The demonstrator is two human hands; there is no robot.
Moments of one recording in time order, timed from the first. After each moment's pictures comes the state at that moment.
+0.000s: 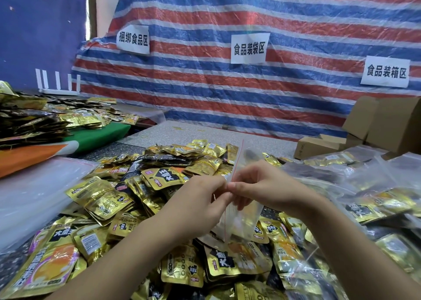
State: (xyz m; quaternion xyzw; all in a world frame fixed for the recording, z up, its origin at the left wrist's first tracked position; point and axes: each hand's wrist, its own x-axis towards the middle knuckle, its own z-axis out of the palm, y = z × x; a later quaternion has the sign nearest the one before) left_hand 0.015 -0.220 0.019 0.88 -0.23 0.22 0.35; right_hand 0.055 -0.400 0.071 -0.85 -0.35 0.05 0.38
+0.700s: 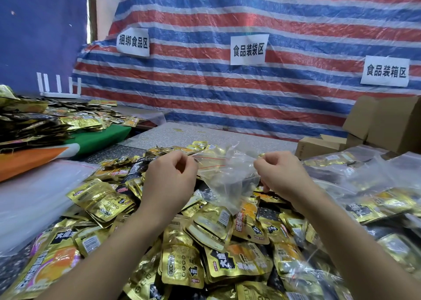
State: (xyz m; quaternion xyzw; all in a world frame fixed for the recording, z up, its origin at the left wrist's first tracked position) left_hand 0.029 -0.196 0.030 0.80 -0.01 0.39 0.45; right_hand 0.064 -0.410 0.076 -0.90 -0.13 -0.17 0.38
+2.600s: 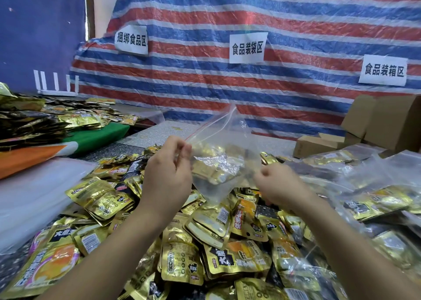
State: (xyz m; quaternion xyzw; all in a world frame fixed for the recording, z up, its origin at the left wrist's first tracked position) left_hand 0.021 -0.200 0.033 0.77 -0.07 0.44 0.47; right_hand 0.089 -0.420 0.051 -0.97 -0.09 -0.10 0.22
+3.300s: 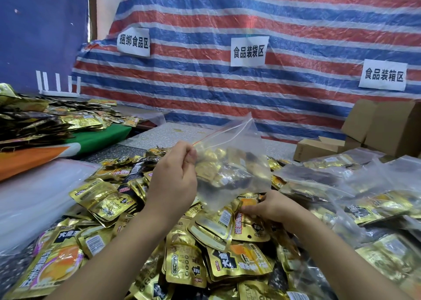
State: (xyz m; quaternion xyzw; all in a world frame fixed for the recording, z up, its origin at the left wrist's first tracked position) left_hand 0.024 -0.197 0.029 0.78 -0.09 0.42 0.46; right_hand 0.104 -0.427 0.010 -0.94 0.00 0.06 0.35
